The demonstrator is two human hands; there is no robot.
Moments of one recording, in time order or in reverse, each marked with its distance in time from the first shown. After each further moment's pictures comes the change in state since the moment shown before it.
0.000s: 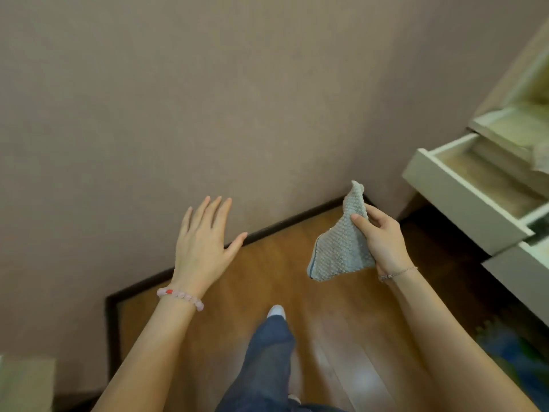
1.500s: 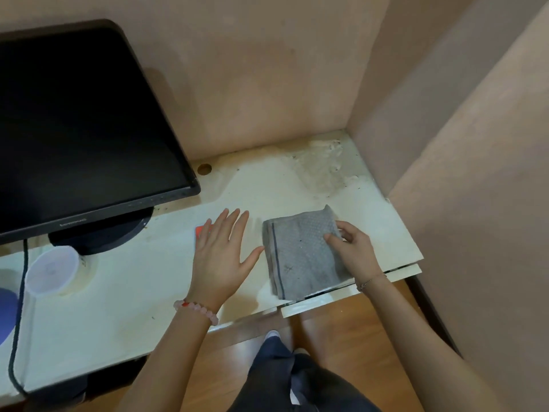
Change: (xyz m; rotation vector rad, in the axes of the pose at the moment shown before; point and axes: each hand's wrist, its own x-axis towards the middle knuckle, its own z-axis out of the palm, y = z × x) left_hand -0.514 -0.219 -0.122 0.210 0.145 -1.700; right_hand -0.380 0.043 0.588 -0.519 -1.770 -0.239
